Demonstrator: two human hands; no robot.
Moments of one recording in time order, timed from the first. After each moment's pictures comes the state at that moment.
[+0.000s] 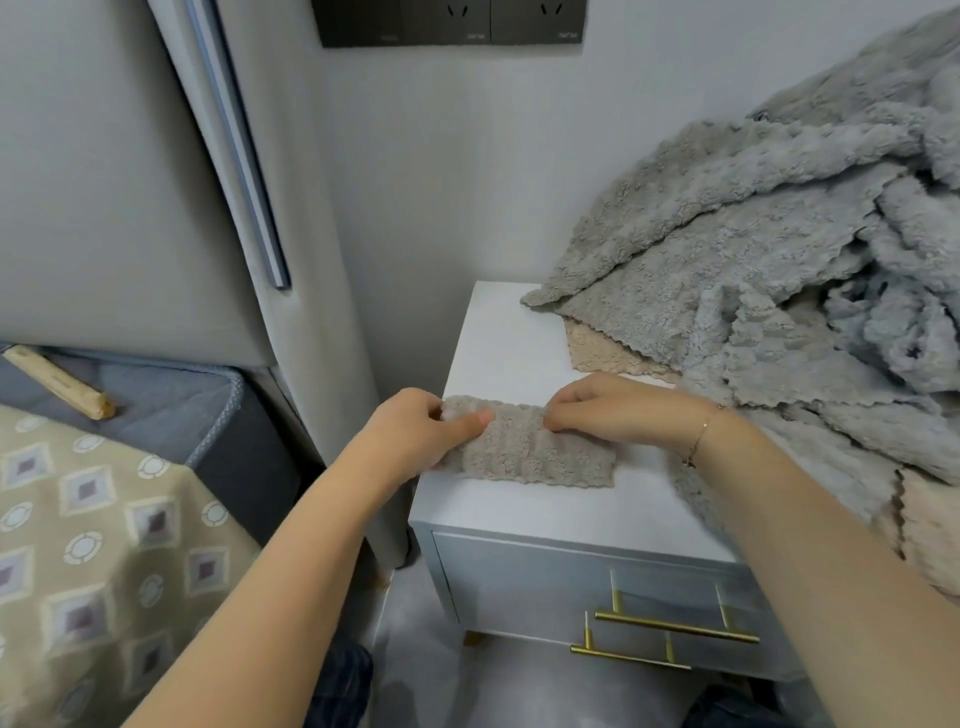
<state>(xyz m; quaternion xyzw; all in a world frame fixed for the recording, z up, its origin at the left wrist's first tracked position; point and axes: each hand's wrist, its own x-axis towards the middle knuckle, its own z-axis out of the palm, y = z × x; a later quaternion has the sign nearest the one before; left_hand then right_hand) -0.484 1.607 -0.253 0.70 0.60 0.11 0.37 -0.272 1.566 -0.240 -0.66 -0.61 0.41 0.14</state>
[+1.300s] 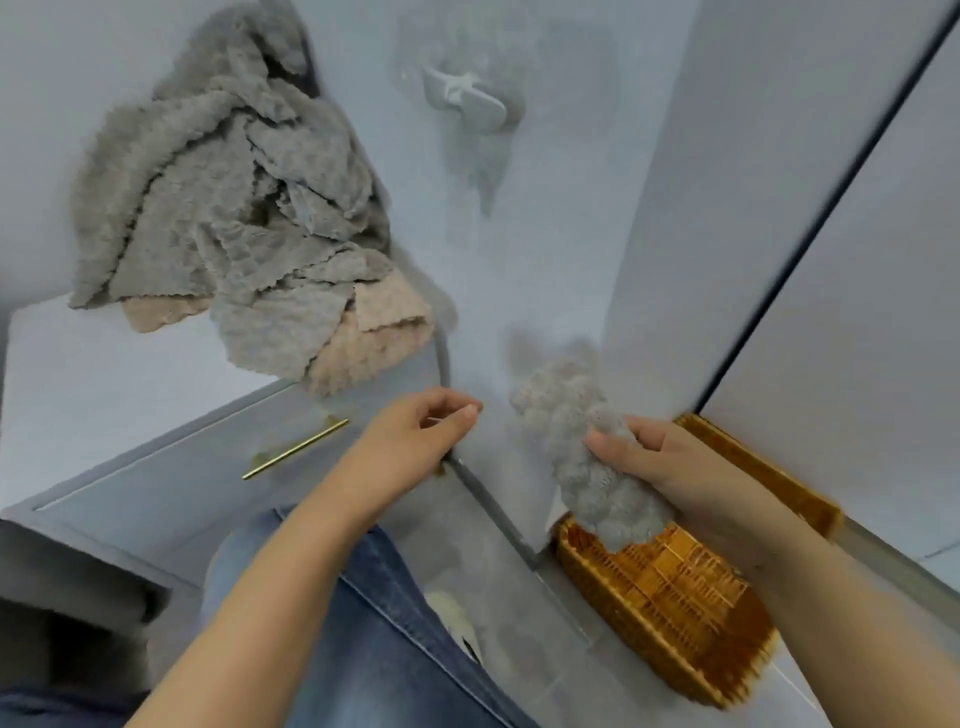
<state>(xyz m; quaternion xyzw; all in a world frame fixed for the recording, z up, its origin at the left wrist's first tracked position) -0.337 1.274 -0.230 0.83 0.20 0.02 0.53 -0.247 1.046 -0.228 -0.70 -0.16 0.38 0.58</state>
